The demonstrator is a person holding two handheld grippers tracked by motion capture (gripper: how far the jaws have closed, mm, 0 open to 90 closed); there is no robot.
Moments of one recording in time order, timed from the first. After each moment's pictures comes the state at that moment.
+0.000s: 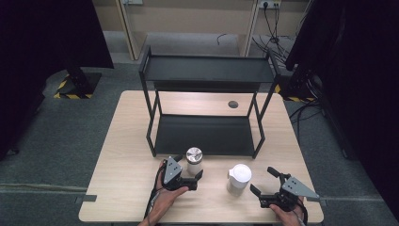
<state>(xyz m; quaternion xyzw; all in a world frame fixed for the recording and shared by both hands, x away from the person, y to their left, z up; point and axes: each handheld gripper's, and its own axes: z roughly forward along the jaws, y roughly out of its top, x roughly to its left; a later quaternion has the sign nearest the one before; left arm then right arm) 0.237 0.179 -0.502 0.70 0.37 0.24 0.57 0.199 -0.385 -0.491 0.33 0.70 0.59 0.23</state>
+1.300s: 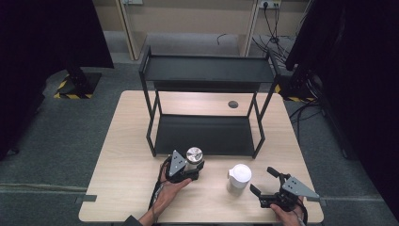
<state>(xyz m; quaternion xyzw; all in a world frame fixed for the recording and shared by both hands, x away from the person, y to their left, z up) 0.259 0.173 -0.497 0.71 0.35 0.24 0.56 0.200 -0.386 -0.492 0.33 0.70 0.59 0.22</state>
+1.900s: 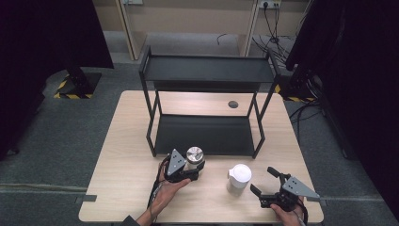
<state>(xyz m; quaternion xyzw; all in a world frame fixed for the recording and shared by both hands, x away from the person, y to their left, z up) 0.257 0.179 -0.479 0.72 0.34 0.23 0.57 0.200 -0.386 -0.493 0.33 0.70 0.59 0.22</state>
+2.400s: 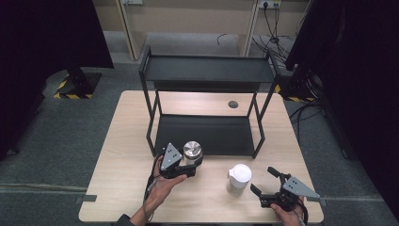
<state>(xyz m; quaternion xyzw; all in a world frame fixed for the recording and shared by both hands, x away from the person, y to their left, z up) 0.256 0.195 -0.438 0.71 0.33 0.22 0.58 0.200 -0.387 -0.493 0.33 0.70 0.59 0.22</state>
